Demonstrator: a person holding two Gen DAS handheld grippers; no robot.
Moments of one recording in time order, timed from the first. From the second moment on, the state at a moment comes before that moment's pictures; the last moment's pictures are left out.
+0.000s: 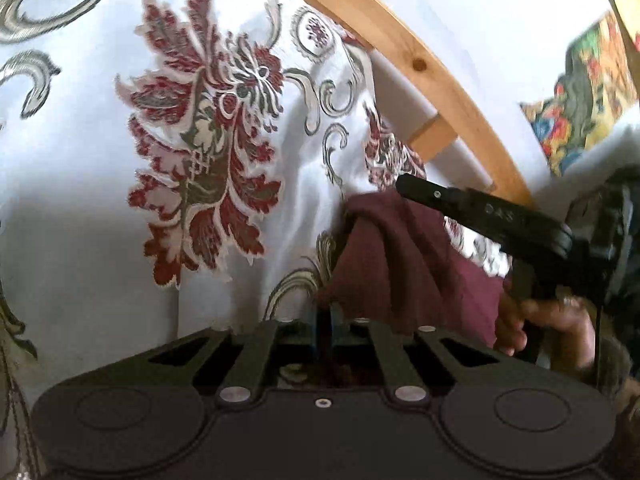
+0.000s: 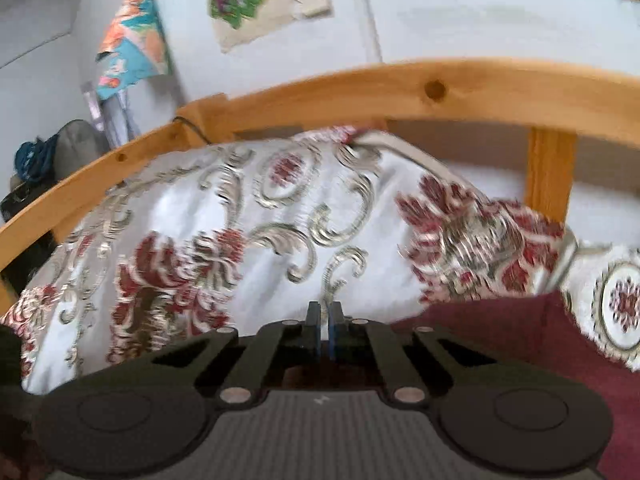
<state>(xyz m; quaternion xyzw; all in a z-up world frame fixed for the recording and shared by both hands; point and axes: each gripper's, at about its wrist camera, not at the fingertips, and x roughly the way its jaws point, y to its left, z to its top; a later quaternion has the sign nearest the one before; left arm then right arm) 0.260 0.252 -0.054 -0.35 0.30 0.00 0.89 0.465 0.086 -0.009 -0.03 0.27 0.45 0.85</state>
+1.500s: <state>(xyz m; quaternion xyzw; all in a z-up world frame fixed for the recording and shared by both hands) 0.268 0.217 -0.046 -0.21 0.35 0.04 0.91 0.281 -0.149 -0.058 -0.03 0.29 0.34 0.90</state>
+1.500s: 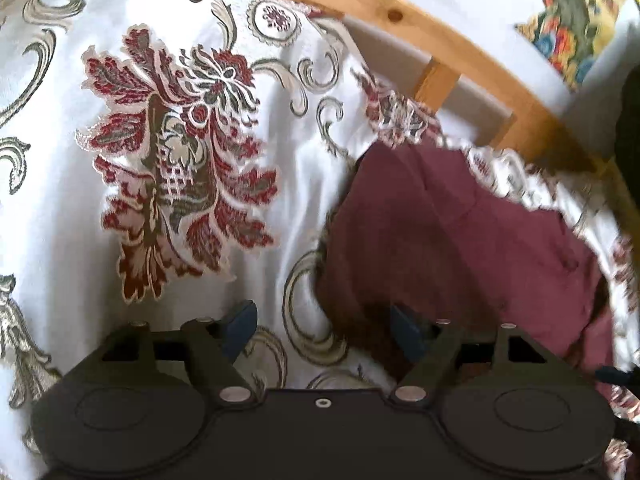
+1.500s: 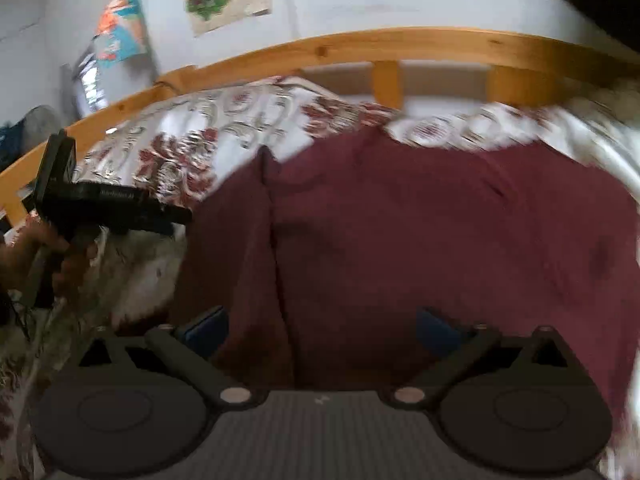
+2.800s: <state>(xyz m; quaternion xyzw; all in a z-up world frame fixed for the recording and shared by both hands) 0.278 0.180 -0.054 -0.15 0.36 0.15 0.91 0.230 -0.220 -0.092 0.22 0.29 0.26 0.89</state>
